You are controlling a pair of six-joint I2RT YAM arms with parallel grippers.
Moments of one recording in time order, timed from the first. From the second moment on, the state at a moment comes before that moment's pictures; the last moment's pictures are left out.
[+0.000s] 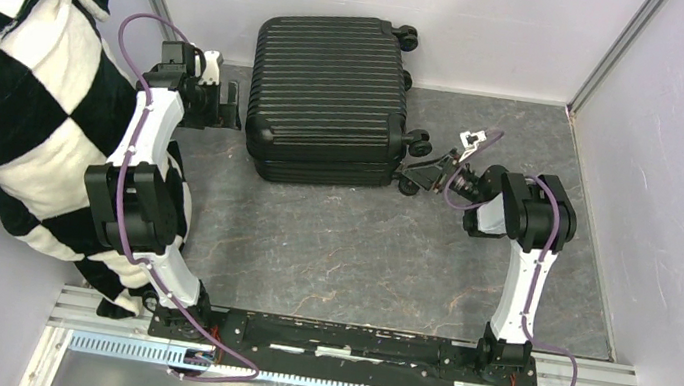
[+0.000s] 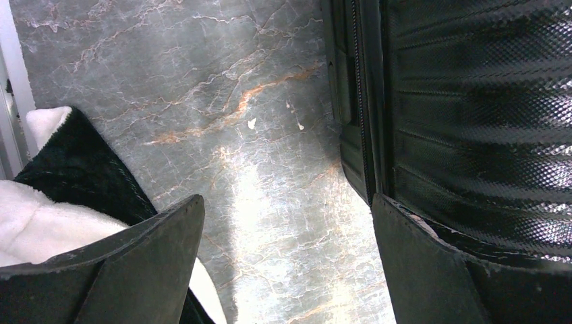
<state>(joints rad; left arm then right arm) 0.16 1.72 1.53 -0.78 0.22 0.06 0.09 2.22 0.85 1.50 -1.03 0.77</state>
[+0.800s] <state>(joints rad) 0.16 1.72 1.53 -0.78 0.21 0.06 0.11 2.18 0.93 1.49 -1.09 0.77</state>
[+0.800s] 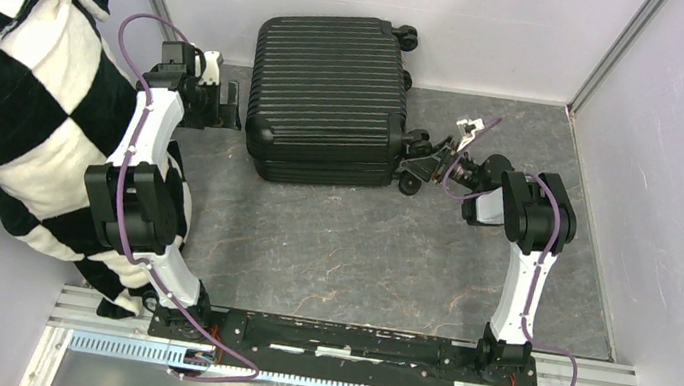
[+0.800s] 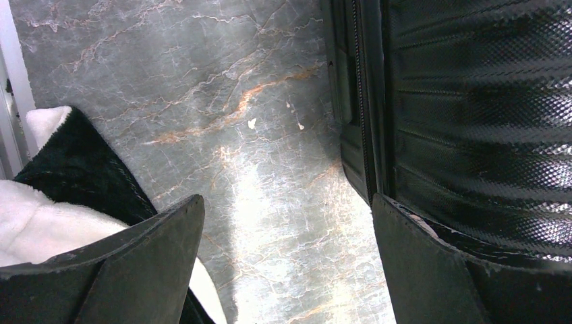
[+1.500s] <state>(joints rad) 0.16 1.72 1.53 -0.78 0.21 0.06 0.12 2.21 0.90 1.49 -1.12 0.78</state>
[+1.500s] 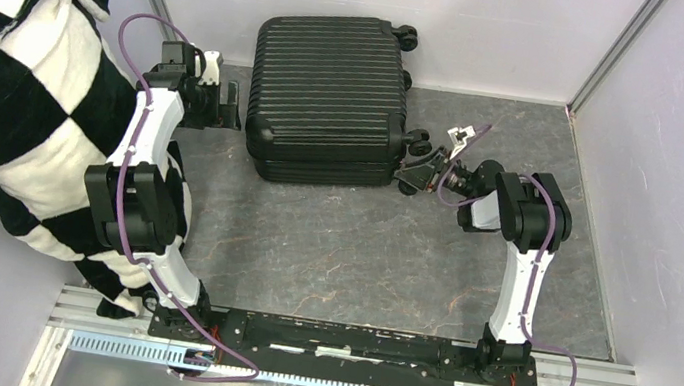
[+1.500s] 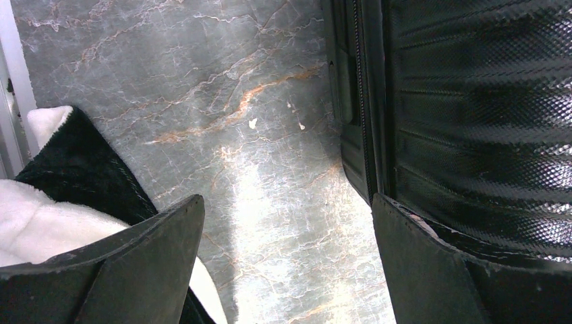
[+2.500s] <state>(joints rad) 0.16 1.72 1.47 -0.76 0.22 0.06 0.18 2.07 0.67 1.50 -0.89 0.64</state>
